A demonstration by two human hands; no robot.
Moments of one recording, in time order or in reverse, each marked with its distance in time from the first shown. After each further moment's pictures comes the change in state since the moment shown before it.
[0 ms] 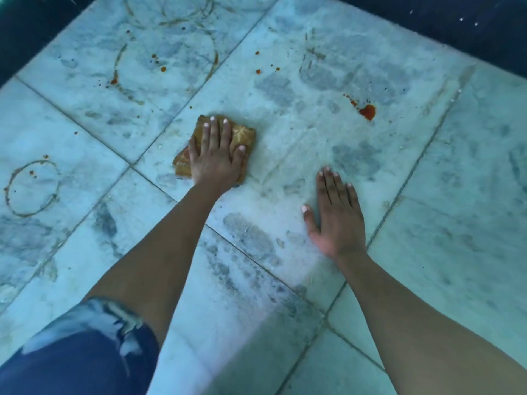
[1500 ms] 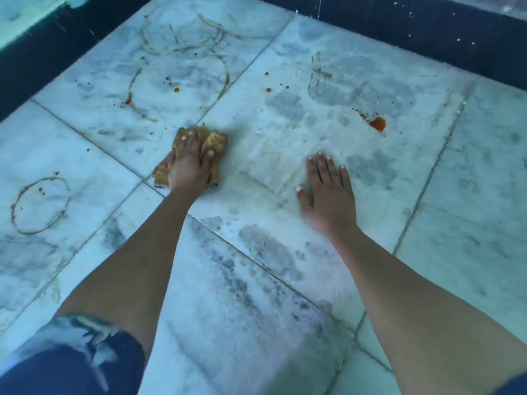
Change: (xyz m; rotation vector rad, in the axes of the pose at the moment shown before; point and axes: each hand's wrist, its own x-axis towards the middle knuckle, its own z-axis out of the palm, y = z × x) left_hand 0.021 -0.077 -0.012 -0.271 0.185 0.018; right_hand 0.061 -0.035 0.002 -0.023 -0.070 0.038
